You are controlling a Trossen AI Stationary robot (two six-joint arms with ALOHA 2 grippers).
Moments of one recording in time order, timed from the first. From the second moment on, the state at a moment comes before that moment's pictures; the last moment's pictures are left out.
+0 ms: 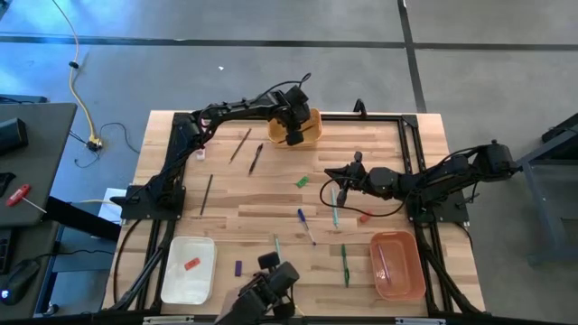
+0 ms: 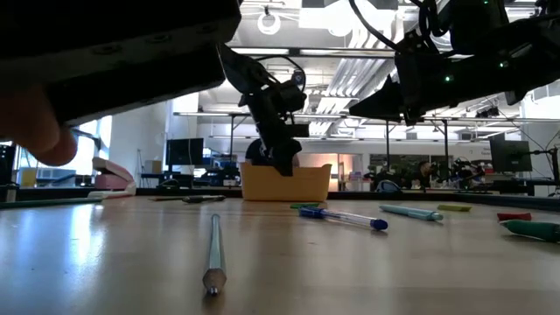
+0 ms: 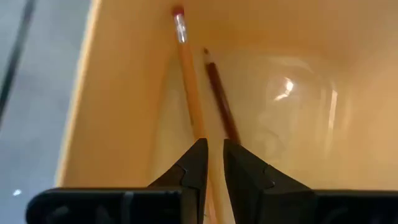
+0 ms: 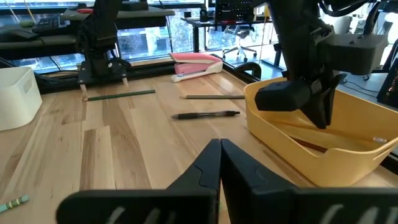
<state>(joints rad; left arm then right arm) 0.70 2.31 1.89 -0.65 -0.01 0.40 0.00 1.33 0.28 0.90 0.39 0.07</state>
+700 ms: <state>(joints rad) 0.71 2.19 1.89 -0.74 -0.12 0.42 0.00 1.33 0.28 0.89 0.39 0.06</state>
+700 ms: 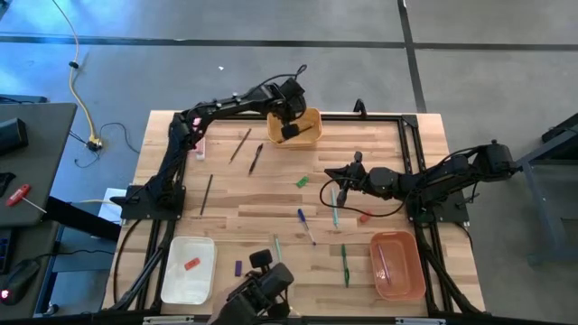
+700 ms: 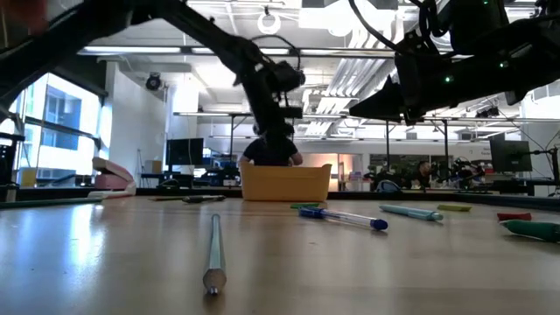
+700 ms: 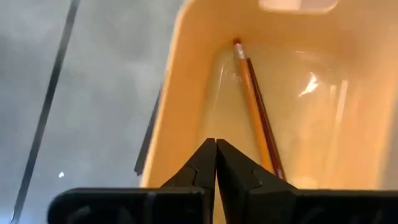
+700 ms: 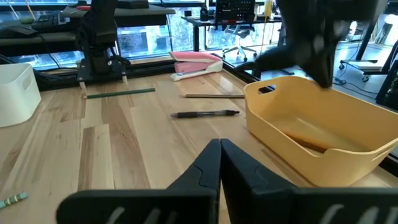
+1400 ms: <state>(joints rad) 0.68 1.52 1.14 -0.51 -0.03 0.14 0.02 1.33 0.28 0.86 0.39 0.05</state>
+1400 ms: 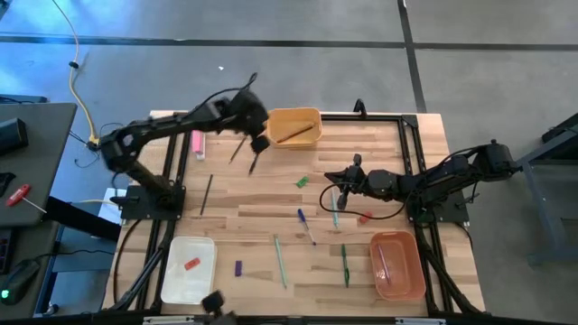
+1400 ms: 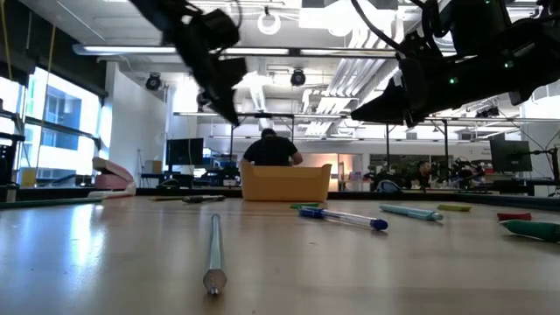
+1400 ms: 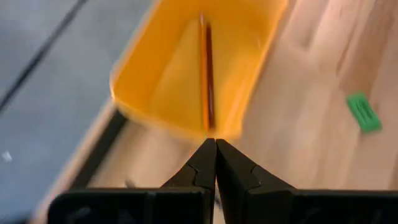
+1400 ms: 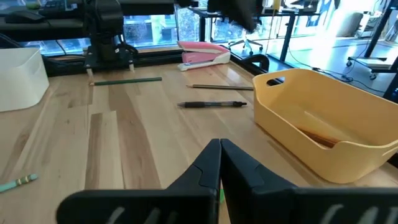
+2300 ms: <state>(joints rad) 0.37 1.25 0.48 -0.03 -0.23 -0.50 0.02 1.33 0.28 0.85 0.39 0.06</state>
